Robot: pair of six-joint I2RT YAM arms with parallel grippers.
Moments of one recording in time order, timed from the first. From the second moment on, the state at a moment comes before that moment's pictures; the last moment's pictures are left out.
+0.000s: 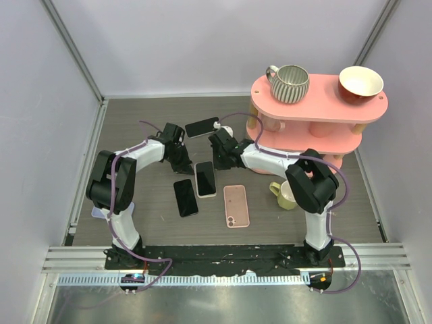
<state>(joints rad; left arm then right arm) -0.34 1.83 1.14 -0.47 0.24 -0.69 0.76 1.94 1.37 -0.37 0.14 0.58</state>
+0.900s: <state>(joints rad) -0.34 1.83 1.09 -0.41 0.29 -0.76 0.81 2.06 1.45 -0.43 0.25 0.62</state>
